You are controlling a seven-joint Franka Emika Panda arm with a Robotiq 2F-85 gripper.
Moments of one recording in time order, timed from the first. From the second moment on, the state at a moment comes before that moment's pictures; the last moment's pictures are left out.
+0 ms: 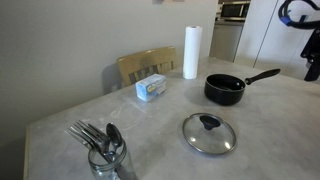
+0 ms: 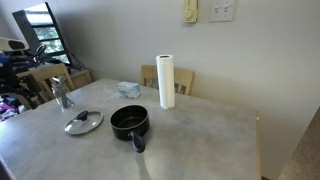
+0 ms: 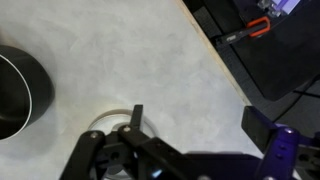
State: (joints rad) arm 0.33 -0.48 -0.04 -2.74 -0.06 2.21 -0.60
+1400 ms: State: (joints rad) arm 0.49 -0.09 -0.06 -2.72 0.49 2.90 -0.59
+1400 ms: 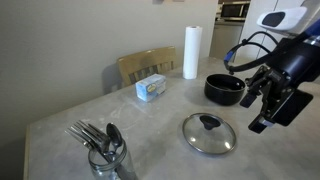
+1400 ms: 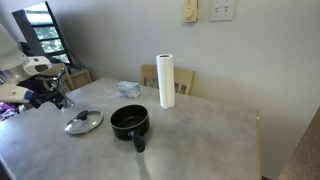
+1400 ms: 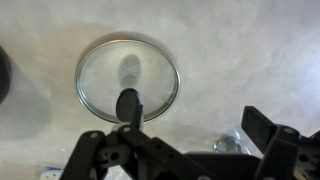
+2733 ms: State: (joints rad) arm 0.22 0.29 0.10 -2.46 0.05 3.01 -0.20
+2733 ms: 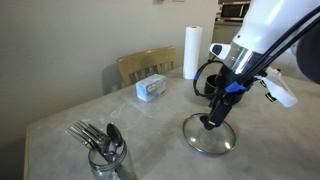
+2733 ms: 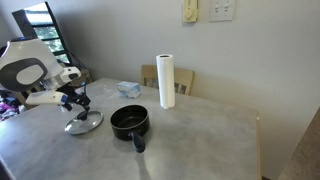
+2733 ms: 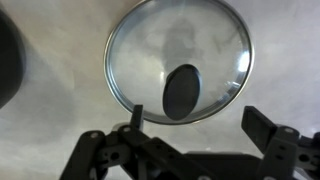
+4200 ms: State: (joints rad) arm 0.23 0.43 0.08 -2.27 -0.25 2.76 -0.12
